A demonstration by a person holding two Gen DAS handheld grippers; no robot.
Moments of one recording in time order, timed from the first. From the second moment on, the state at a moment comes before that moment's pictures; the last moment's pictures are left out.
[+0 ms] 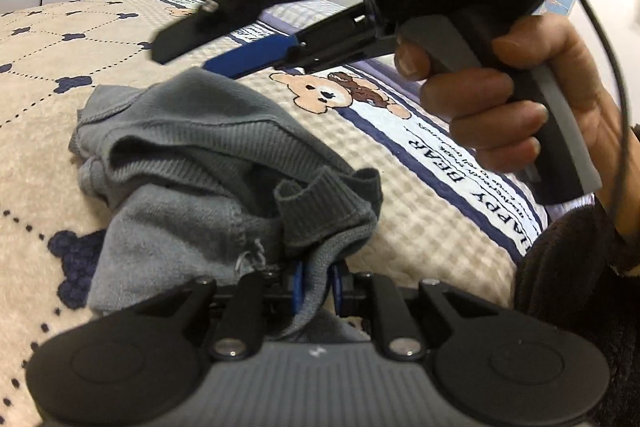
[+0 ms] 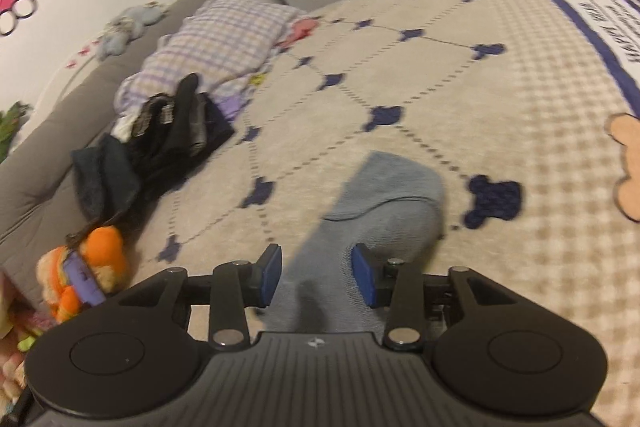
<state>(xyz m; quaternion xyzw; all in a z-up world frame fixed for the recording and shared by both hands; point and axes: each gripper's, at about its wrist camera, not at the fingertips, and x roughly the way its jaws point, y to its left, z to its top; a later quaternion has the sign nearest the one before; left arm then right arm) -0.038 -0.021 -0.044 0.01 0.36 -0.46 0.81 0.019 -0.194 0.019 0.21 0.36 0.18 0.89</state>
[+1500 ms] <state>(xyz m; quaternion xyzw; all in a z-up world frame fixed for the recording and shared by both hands) -0.024 0.030 -0.003 0.05 0.30 -0.43 0.85 -0.034 -0.276 0.032 0.21 0.29 -0.01 0.93</state>
